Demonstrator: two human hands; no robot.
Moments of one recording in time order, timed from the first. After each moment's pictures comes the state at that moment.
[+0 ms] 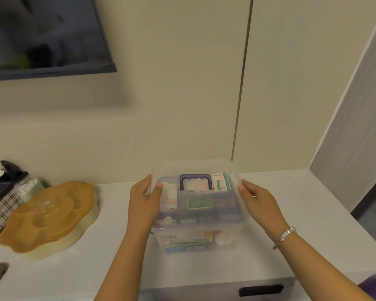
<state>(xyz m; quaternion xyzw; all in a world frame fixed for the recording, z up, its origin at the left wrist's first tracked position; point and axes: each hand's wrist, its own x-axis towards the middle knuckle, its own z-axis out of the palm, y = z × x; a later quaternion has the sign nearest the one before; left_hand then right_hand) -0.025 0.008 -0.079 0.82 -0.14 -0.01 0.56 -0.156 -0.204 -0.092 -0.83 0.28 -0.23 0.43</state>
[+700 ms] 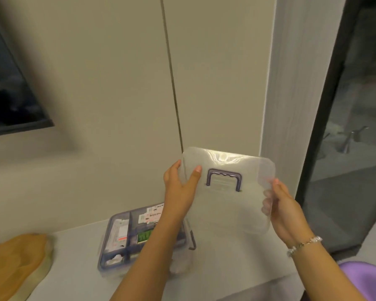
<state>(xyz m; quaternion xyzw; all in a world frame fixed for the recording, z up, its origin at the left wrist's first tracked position) -0.113 -0.165 -0.002 0.74 -0.27 -0.08 0.61 -0.275 -0.306 -0.045 -0.45 0.26 -0.39 0.76</state>
